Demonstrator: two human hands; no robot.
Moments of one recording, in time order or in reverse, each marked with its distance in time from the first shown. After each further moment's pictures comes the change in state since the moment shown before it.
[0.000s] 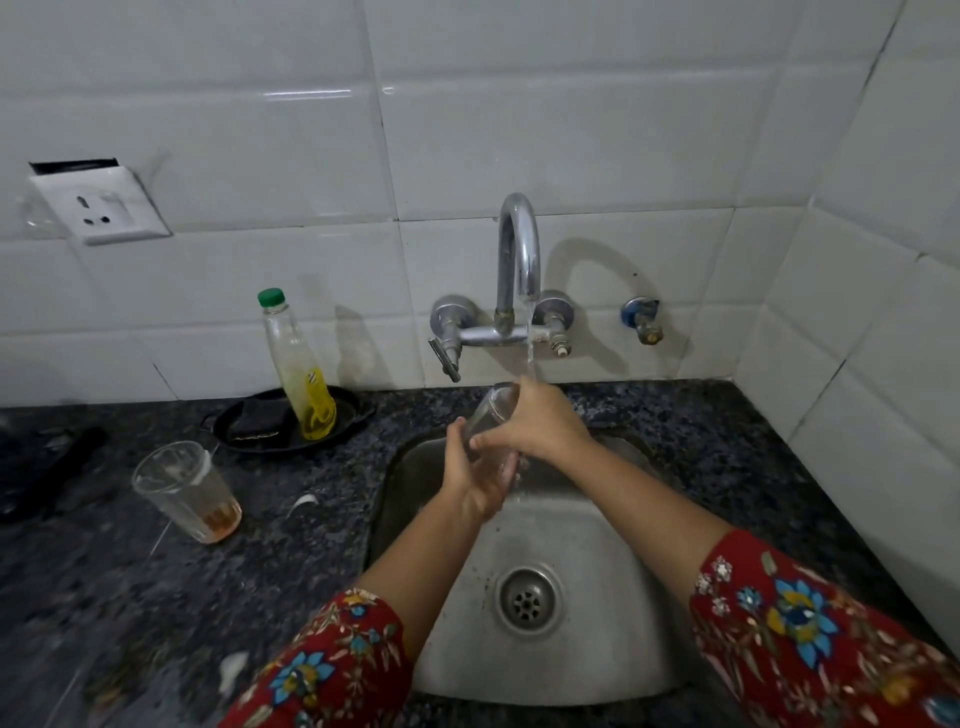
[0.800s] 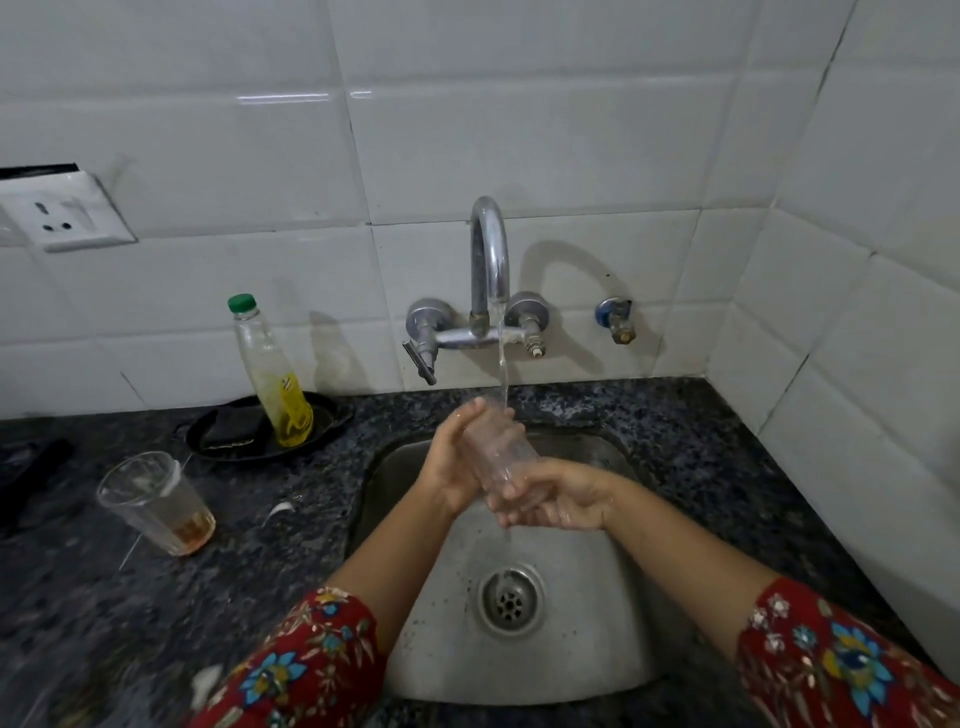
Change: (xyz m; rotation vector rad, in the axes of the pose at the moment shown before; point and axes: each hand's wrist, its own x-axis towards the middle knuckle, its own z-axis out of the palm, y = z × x) left_hand -0.006 0.008 0.011 0.210 -0.419 0.066; right_hand -0.040 0.062 -0.005 0.976 -0.686 0.307
